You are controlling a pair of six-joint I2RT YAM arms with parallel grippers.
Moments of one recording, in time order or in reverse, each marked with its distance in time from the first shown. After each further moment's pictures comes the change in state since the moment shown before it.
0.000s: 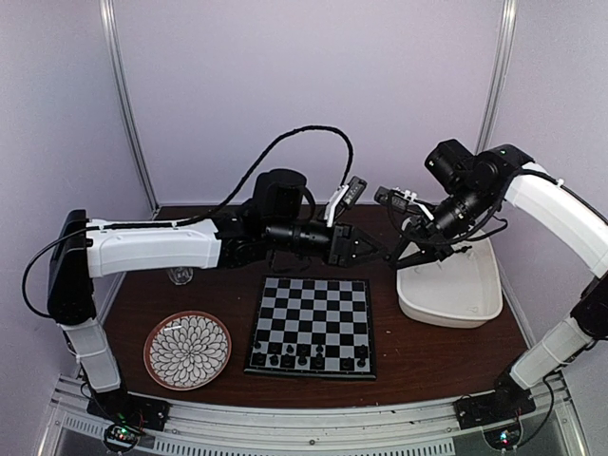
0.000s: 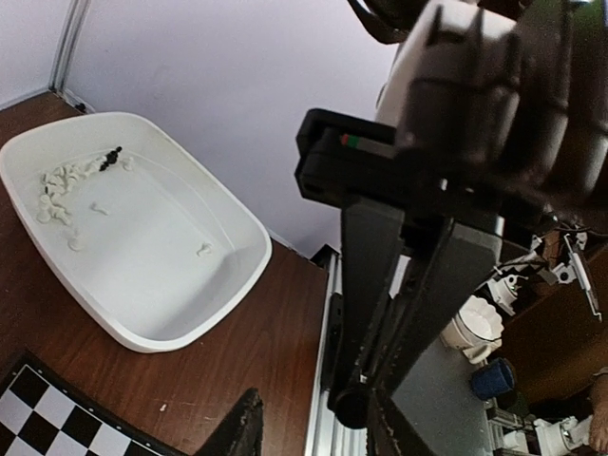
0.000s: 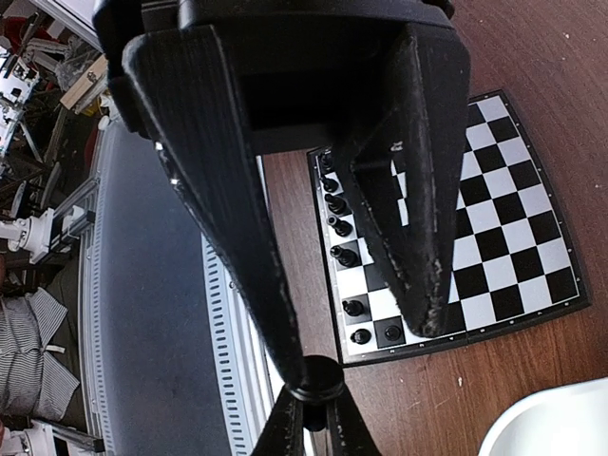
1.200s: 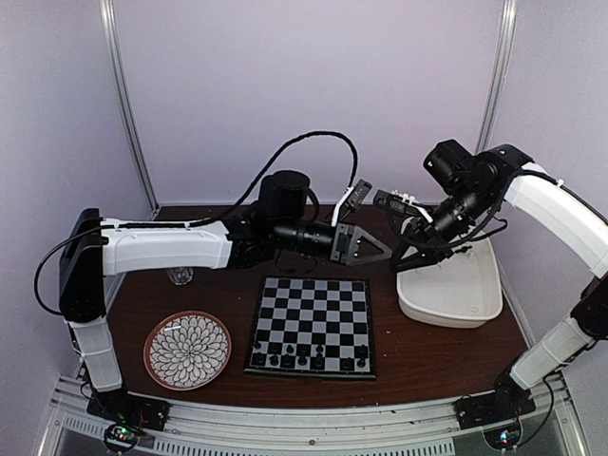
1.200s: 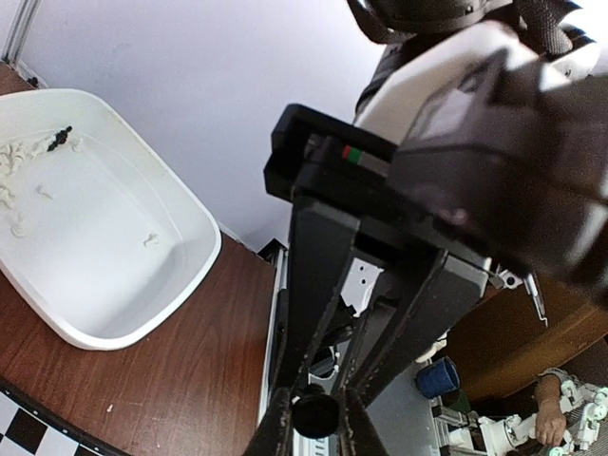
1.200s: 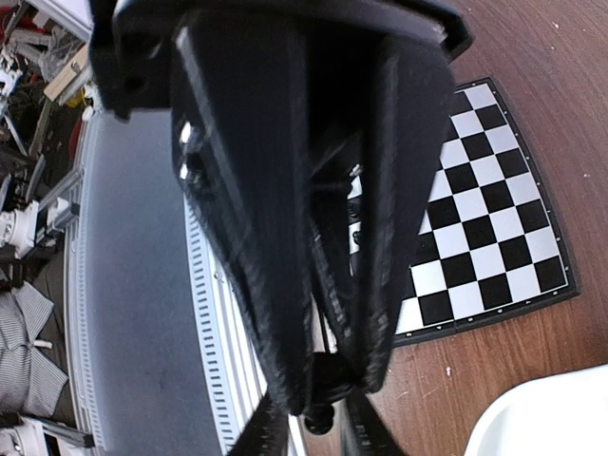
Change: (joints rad) left arm 0.018 0.062 0.026 0.085 0.159 -0.154; right arm 0.013 0.000 0.002 -0.004 0.058 -0.008
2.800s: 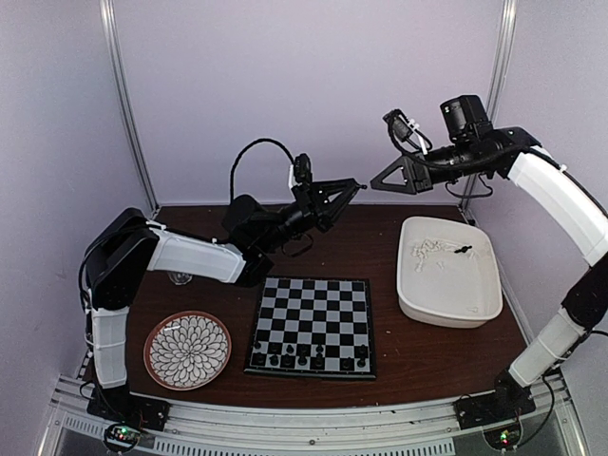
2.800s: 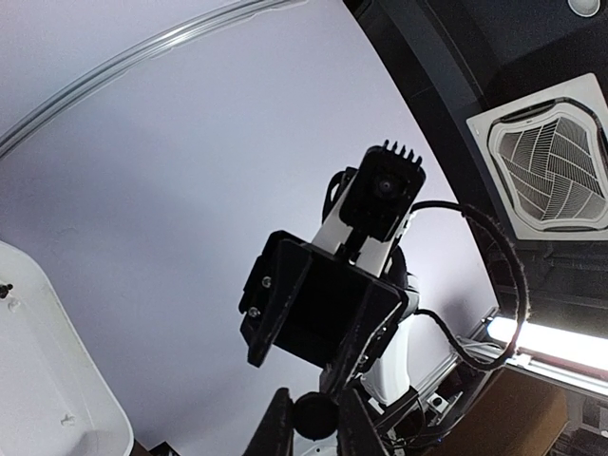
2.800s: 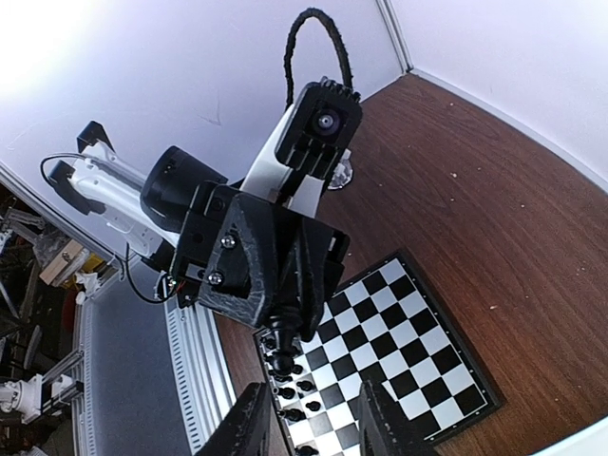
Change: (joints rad) left arm 0.122 0.174 -0.166 1.126 -0.293 -0.742; right arm -0.129 0.071 0.172 0.452 -0.078 0.459
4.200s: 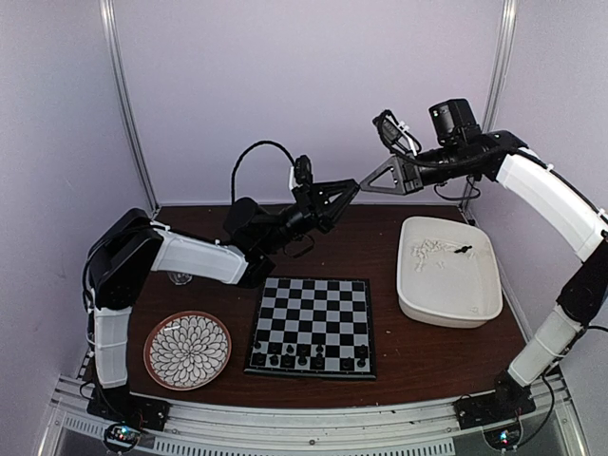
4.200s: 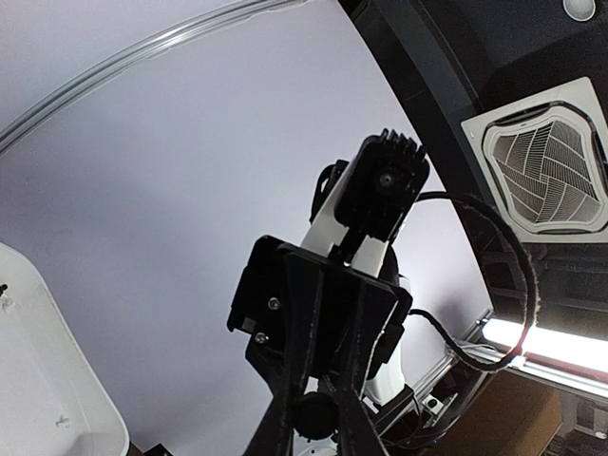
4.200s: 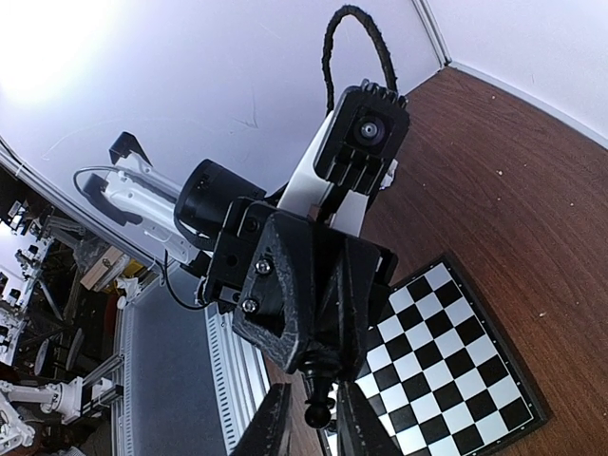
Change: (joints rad) left arm -0.001 0.019 0.006 0.033 -0.006 -0.020; right arm 0.029 0.040 -0.019 0.078 -0.103 0.101
